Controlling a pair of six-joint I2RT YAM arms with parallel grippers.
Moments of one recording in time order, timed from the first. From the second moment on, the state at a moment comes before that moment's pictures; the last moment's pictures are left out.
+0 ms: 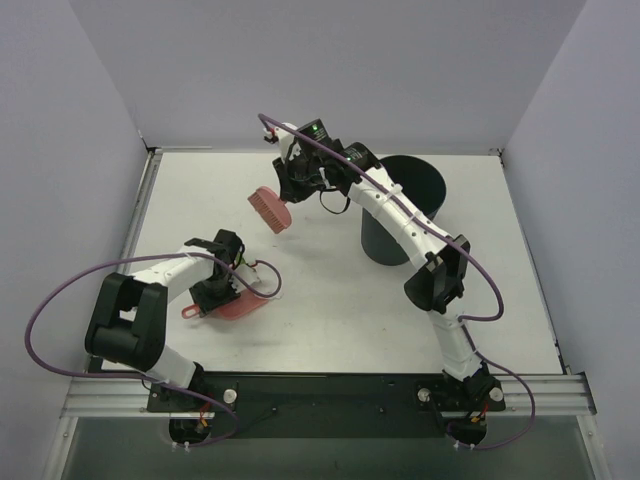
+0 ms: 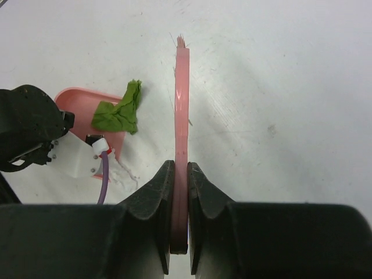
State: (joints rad) left arm -0.30 1.53 0.83 -0.89 -0.24 0.66; right arm 0.73 2.18 2.35 -0.90 -0.22 -0.01
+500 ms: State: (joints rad) left arm -0.30 1.51 0.80 -0.89 -0.24 0.66; right arm 0.91 2.40 2.44 -0.87 -0.08 -0.10
